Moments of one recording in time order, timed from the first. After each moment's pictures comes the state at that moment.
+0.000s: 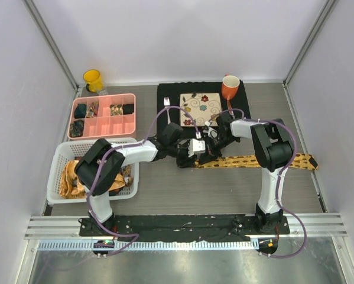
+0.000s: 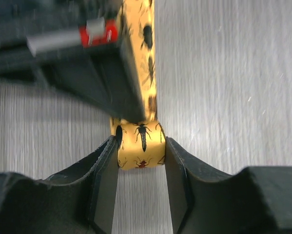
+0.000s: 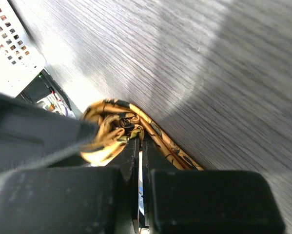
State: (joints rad) left arm -0.74 1.82 1.03 0.00 0.66 0.57; right arm 0.29 2.04 1.19 -0.62 -0.81 0.22
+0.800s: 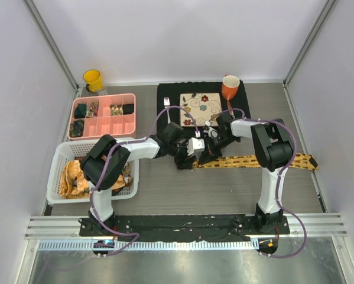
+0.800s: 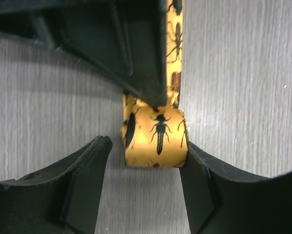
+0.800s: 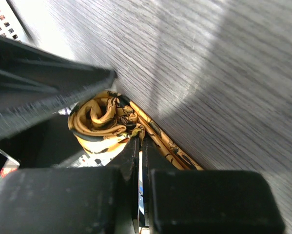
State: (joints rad) left arm -0.72 1.91 1.09 -0.06 0.60 0.55; right arm 0.29 2.04 1.20 -0.63 -0.81 0.21
